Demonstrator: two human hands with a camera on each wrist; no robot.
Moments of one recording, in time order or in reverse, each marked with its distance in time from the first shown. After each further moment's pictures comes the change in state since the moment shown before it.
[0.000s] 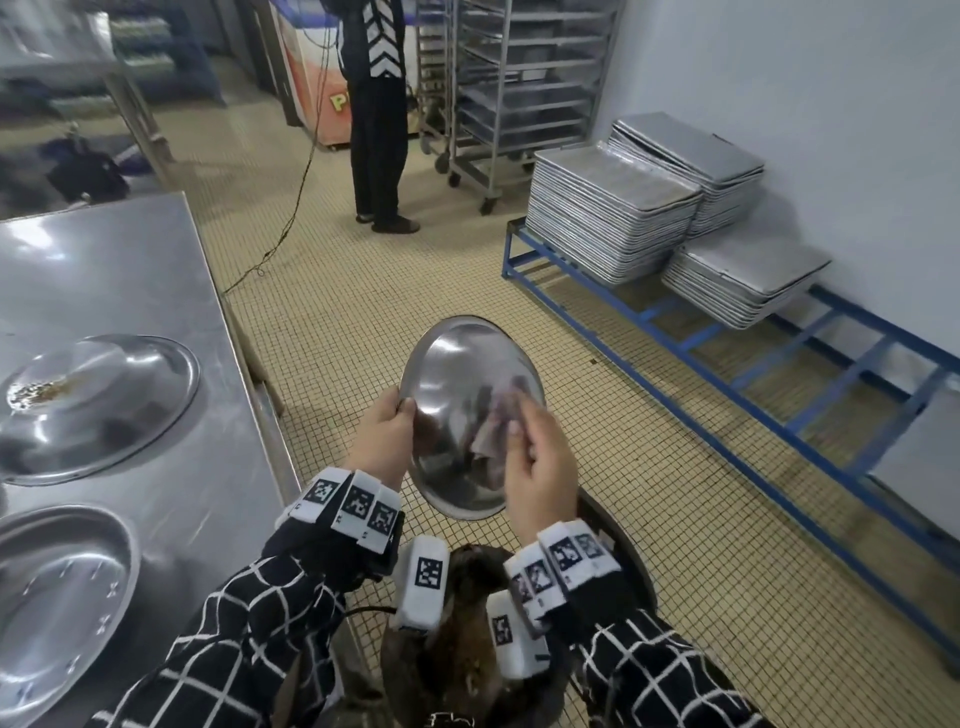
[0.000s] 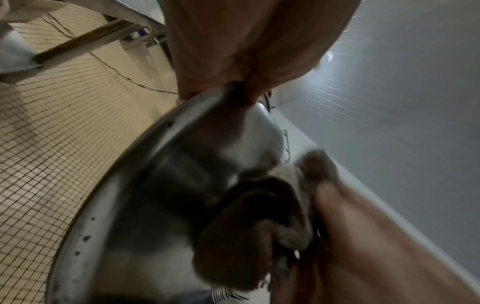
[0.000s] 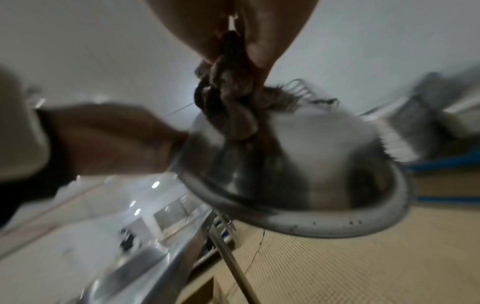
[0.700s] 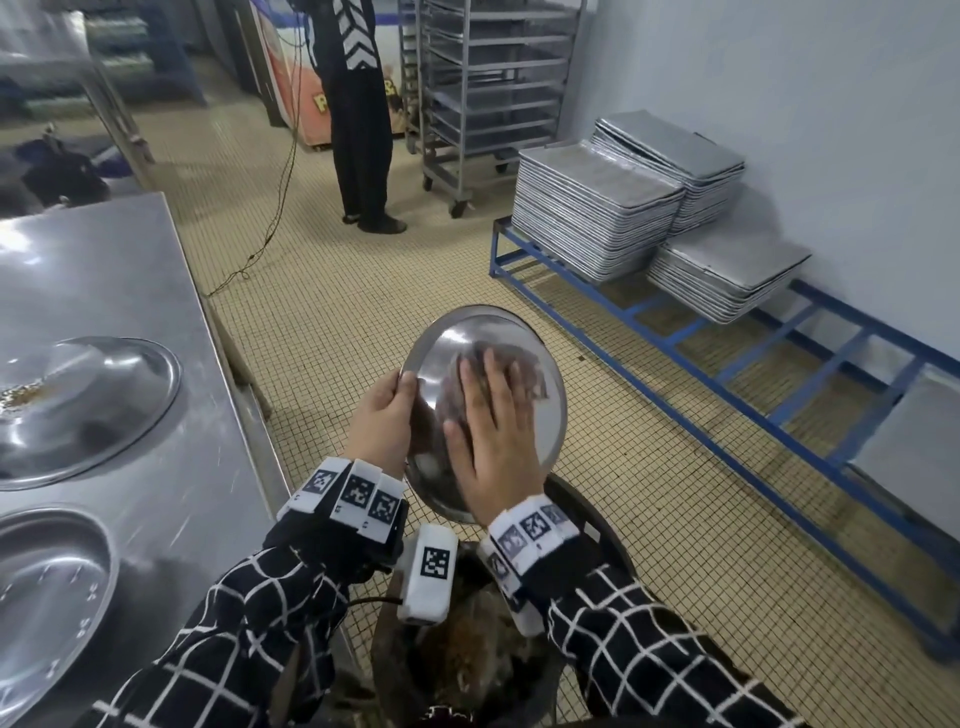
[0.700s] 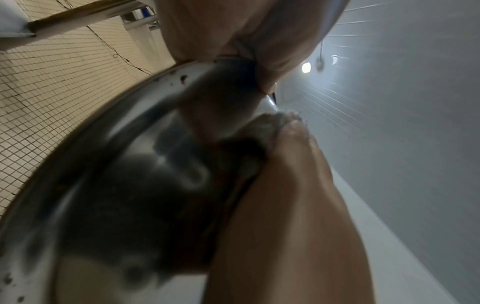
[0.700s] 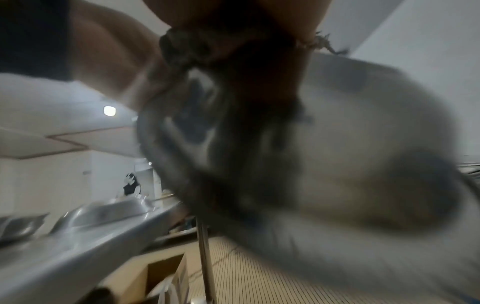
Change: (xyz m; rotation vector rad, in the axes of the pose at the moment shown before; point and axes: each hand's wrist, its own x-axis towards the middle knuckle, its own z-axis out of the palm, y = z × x) left_hand -0.015 0.013 0.018 -0.131 0.001 0.112; right_hand 0.010 0.003 0.012 -0.490 -0.172 -0.244
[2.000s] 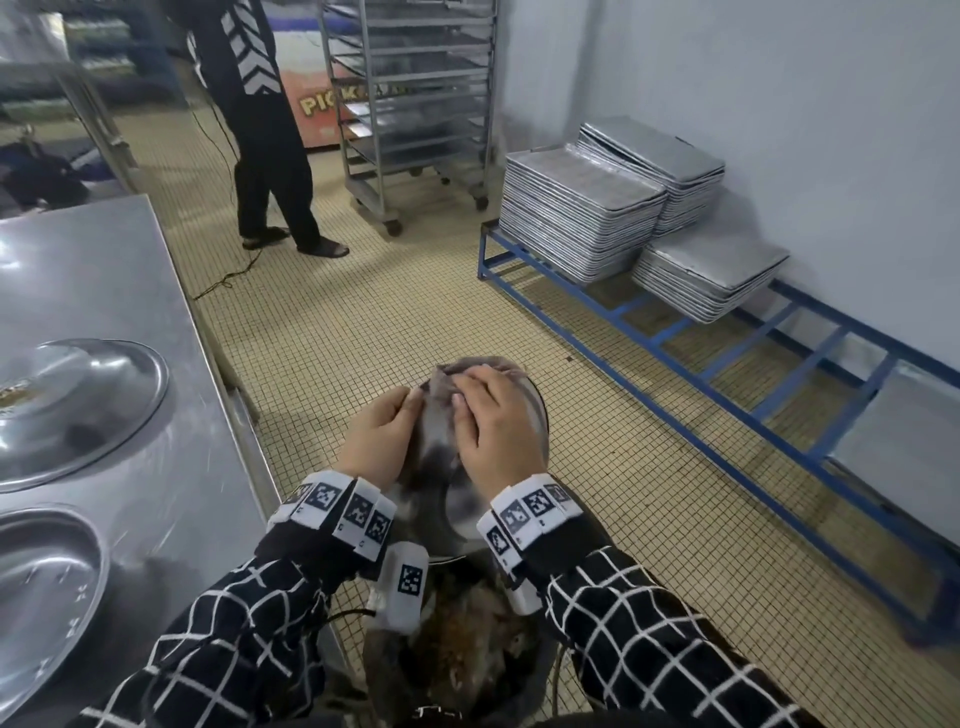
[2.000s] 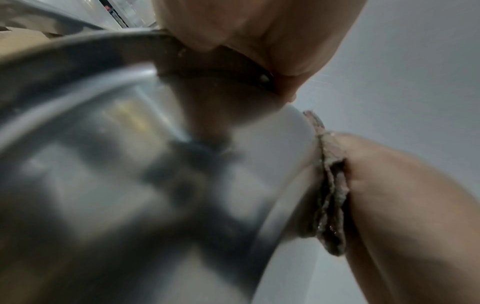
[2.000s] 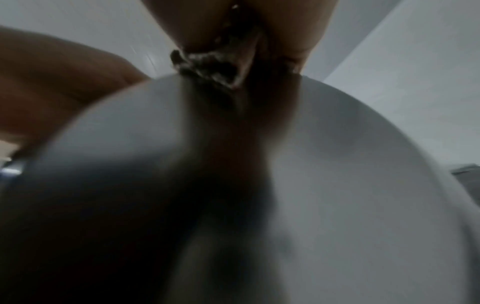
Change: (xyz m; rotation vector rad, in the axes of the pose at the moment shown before) left_hand -0.006 -0.014 -0.007 0.403 -0.084 0.160; right_hand 0.009 -0.001 -0.021 0.015 0.122 -0.043
